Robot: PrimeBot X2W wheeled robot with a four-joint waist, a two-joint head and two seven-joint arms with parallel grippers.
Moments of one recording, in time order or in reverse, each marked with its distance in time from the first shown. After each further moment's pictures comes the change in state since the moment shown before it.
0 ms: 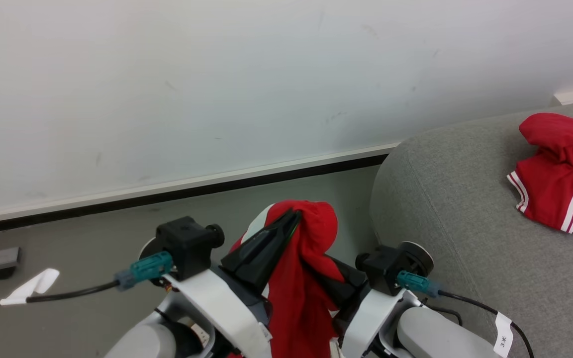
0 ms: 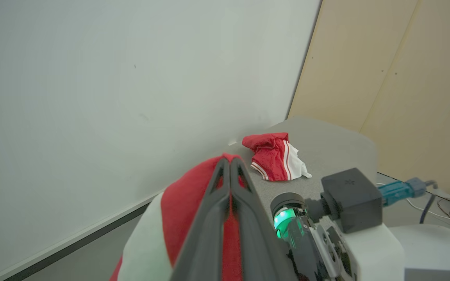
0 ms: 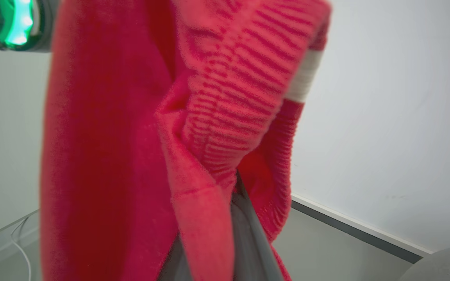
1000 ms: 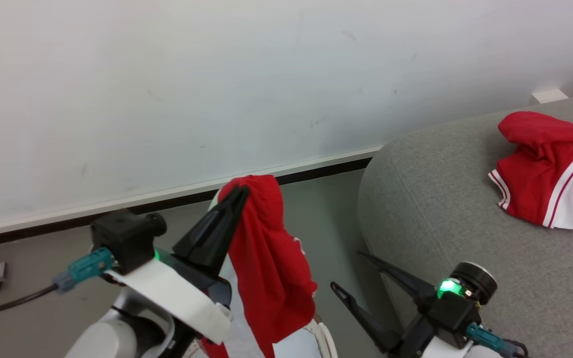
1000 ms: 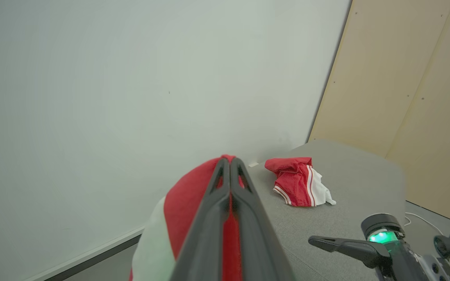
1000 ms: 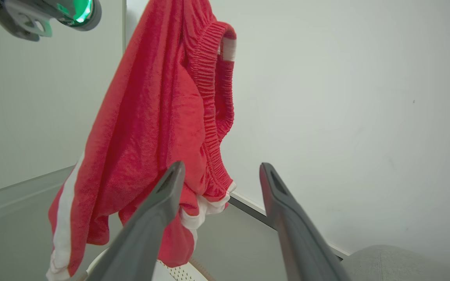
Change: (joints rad) left arm 0.043 0.041 0.133 -0.024 -0.011 0.049 -0.045; right arm 0.262 -0.230 -0.214 -0.377 -0.254 0.000 0.000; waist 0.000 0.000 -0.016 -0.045
